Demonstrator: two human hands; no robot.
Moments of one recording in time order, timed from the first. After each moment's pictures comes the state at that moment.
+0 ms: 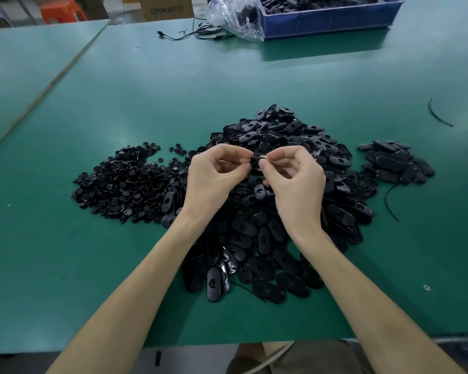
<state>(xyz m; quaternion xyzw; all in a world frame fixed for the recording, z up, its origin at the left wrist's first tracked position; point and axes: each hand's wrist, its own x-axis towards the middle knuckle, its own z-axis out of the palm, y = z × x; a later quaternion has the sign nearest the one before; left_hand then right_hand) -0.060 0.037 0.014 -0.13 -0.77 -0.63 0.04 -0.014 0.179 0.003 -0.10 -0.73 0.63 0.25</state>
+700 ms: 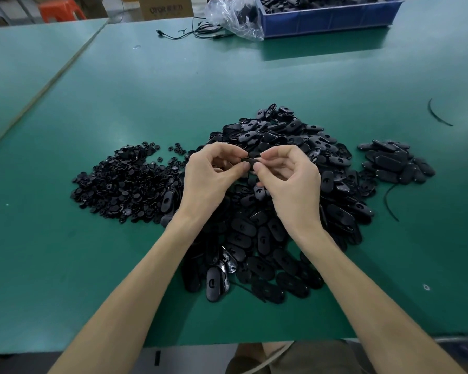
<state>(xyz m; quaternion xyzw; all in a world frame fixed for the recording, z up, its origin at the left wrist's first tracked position) -0.063 0.032 0.012 -0.14 -0.79 -0.59 0.05 -0.013 0.180 0.001 -0.06 -0.72 0.65 0.22</state>
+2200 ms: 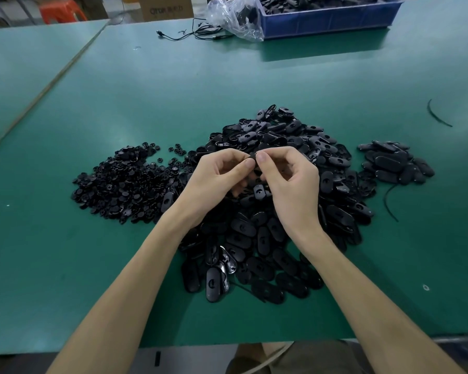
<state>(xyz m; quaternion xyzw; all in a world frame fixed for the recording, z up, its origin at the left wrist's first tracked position) -0.063 0.029 0.020 -0.18 -0.75 -0.63 -0.11 -0.013 0.177 0.006 -0.06 -0.73 0.63 0.25</state>
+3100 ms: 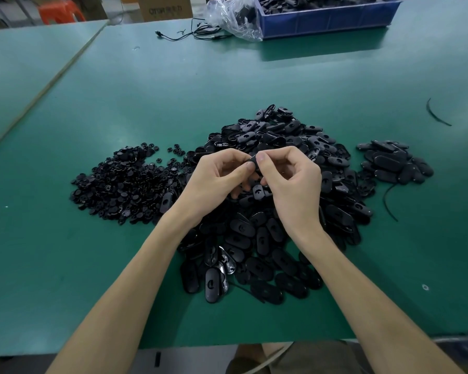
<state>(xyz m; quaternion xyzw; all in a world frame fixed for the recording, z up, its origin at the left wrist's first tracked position) -0.058 0.032 0.025 -0.20 -0.76 -0.62 -0.09 -0.013 0.179 0.005 -0.07 -0.72 0.64 0.25</state>
